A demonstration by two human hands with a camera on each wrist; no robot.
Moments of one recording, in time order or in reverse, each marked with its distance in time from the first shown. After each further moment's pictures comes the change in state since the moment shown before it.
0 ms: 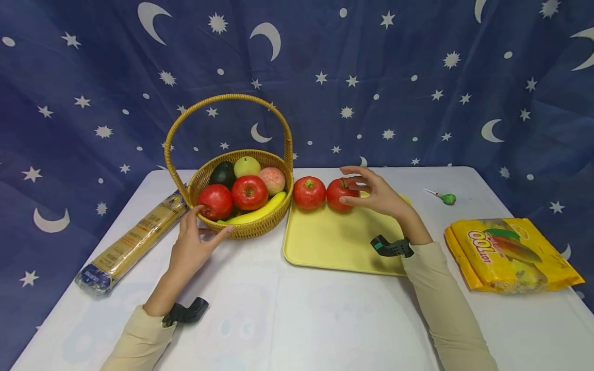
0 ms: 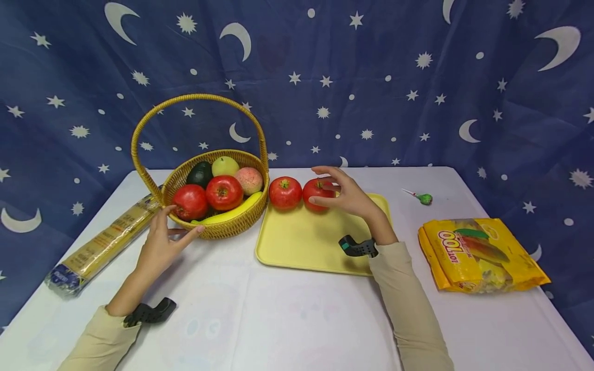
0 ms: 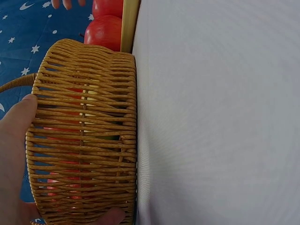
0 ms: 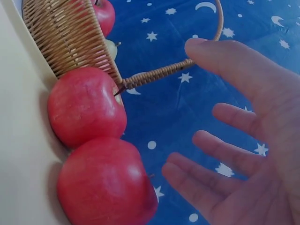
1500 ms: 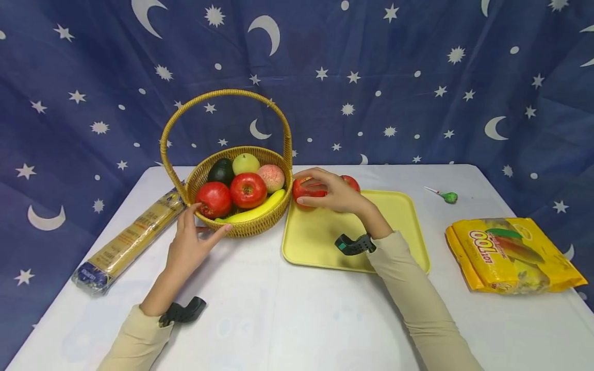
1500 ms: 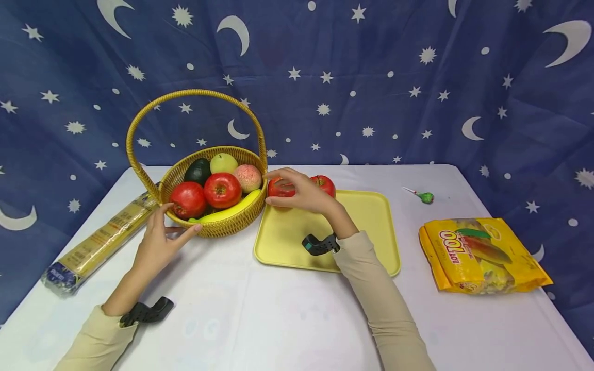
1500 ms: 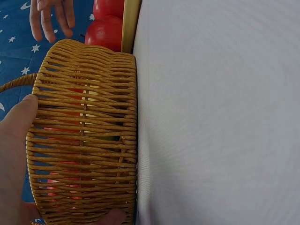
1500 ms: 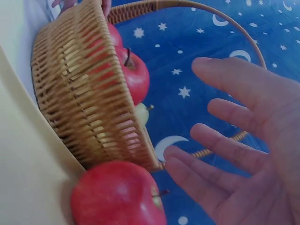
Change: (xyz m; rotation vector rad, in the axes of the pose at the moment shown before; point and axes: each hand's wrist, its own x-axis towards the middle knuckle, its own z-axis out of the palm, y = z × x) left_hand 0.000 0.000 0.002 0.005 0.018 0.027; right_hand 0.045 -0.025 0.059 0.054 -0.200 -0.114
